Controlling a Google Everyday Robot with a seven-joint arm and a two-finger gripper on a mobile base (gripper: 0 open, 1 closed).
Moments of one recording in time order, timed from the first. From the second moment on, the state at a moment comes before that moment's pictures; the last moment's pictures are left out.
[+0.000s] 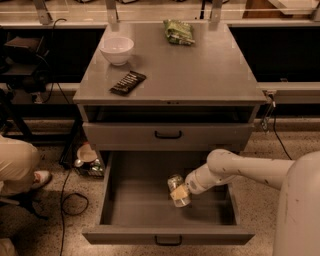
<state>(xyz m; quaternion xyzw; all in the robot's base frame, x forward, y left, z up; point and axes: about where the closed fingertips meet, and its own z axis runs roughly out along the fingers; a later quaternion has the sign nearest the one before) 0.553 -0.082 0.426 -0.32 0.90 0.26 0.13</state>
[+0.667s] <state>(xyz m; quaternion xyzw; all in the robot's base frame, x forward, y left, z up) 0.558 -0.051 0.410 -0.33 0.90 0.26 0.13</state>
